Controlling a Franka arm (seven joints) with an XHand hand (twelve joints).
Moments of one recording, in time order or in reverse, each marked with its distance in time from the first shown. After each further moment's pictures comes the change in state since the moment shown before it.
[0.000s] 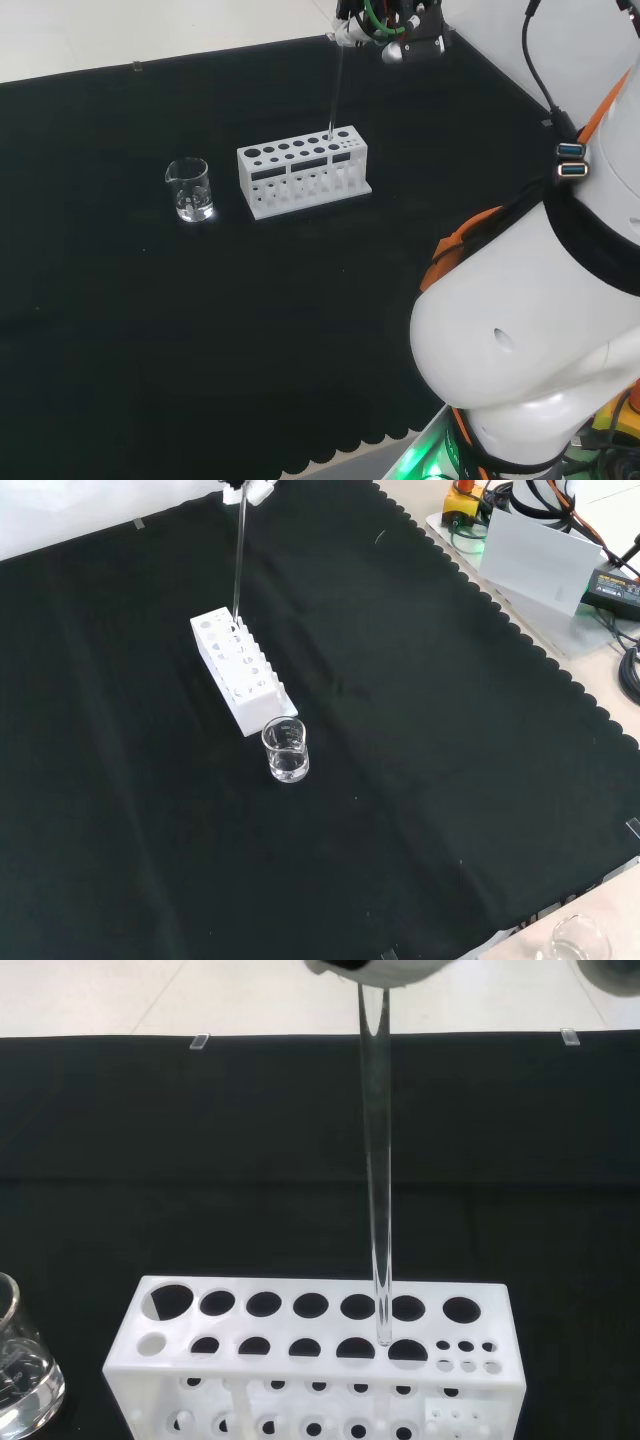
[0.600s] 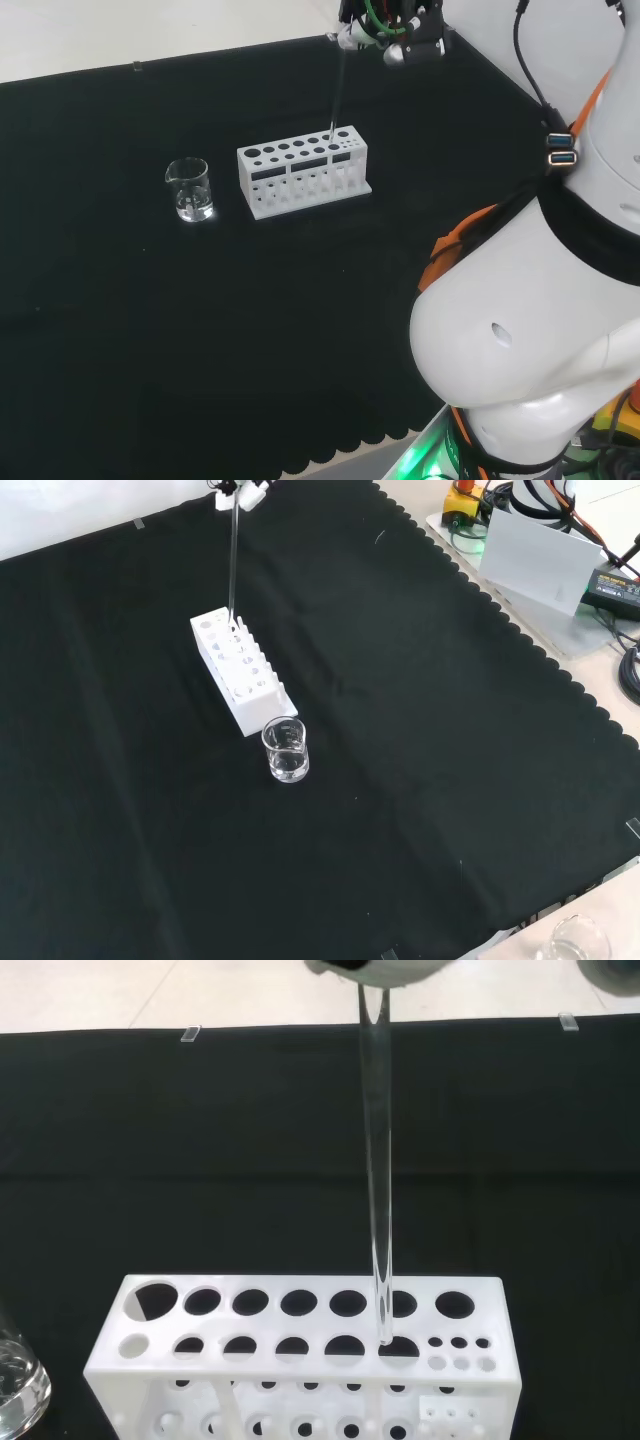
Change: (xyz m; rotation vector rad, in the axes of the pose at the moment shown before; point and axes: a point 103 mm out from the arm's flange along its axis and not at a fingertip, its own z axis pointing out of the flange) arm -0.010 0.010 0.010 0.015 0.017 0.007
